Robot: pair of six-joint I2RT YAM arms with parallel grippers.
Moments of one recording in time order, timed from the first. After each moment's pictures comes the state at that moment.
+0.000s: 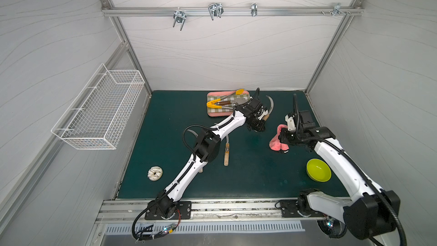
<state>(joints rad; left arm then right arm) -0.76 2.63 2.45 -0.85 0.42 -0.21 0.26 1.15 0.98 -0.84 -0.15 0.34</state>
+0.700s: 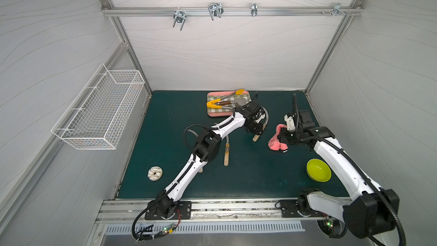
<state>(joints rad) -0.75 2.63 2.40 -0.88 0.40 -0.21 0.25 1.16 0.98 -0.83 -0.18 0.34</state>
